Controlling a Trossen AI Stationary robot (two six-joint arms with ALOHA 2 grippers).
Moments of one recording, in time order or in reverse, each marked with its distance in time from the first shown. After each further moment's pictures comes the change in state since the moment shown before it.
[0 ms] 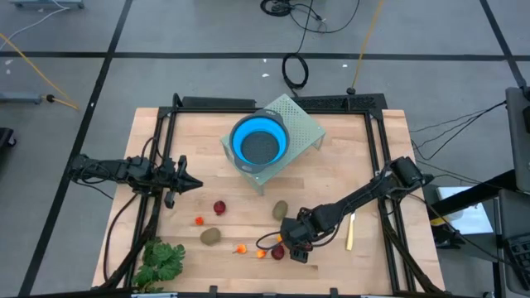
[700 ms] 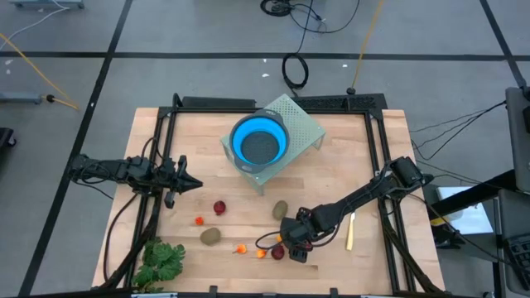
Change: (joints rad) left arm 0.000 0.000 0.000 -0.002 0.000 0.005; right arm 0.000 0.000 0.000 0.010 0.022 -0.002
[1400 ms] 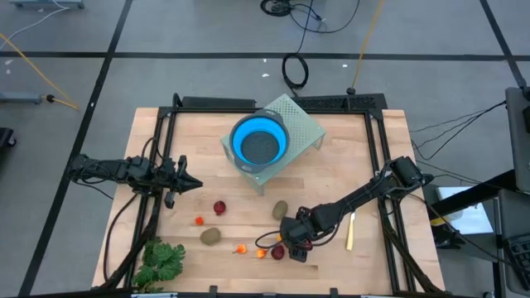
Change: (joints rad) left arm 0.000 0.000 0.000 0.000 0.000 0.000; right arm -0.004 0.000 0.000 -0.002 0.001 -0.002
